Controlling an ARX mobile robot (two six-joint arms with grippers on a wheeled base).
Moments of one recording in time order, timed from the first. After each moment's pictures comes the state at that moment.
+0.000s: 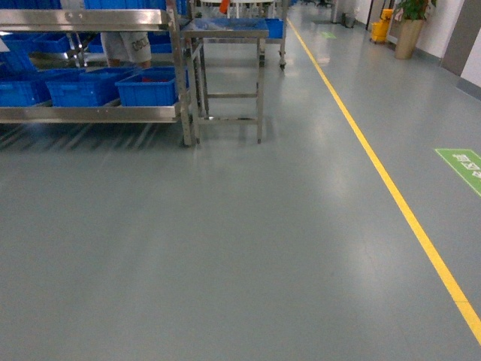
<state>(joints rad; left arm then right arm) 0.00 0.01 0.02 -0.01 0.00 0.00 0.00 0.00 0.01 0.00 0.00 -0.01</state>
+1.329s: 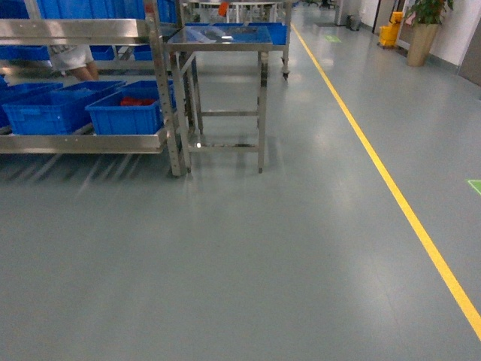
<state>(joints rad) 0.00 0.01 0.02 0.00 0.00 0.00 0.00 0.00 0.01 -0.01 0.00 -0.01</state>
